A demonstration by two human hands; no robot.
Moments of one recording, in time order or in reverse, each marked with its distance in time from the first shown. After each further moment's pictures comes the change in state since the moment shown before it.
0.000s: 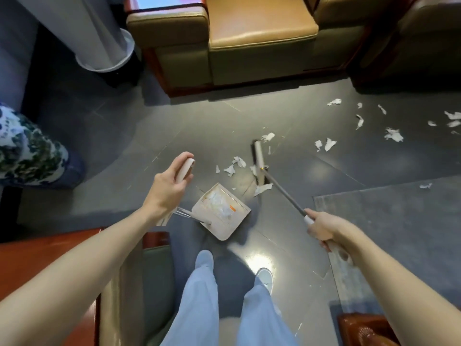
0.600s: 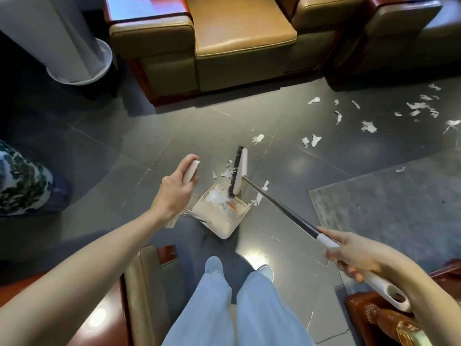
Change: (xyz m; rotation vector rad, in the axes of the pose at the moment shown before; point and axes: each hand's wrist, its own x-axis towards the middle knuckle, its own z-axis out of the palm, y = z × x) left_hand 0.033 -0.025 -0.058 0.003 -0.136 0.077; right_hand -0.101 -0.033 0.042 0.550 -0.085 0.080
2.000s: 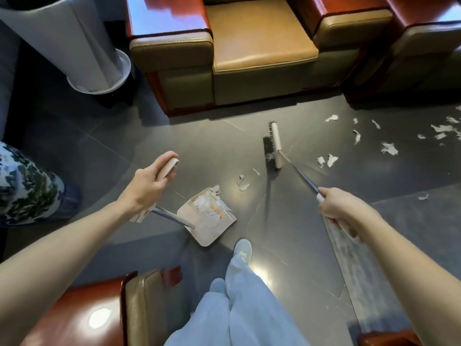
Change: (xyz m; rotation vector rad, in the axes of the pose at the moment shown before) left_hand 0.086 -0.025 -0.085 0.077 0.019 0.024; right_hand 0.092 -0.167 -0.056 -0.539 0.371 -0.094
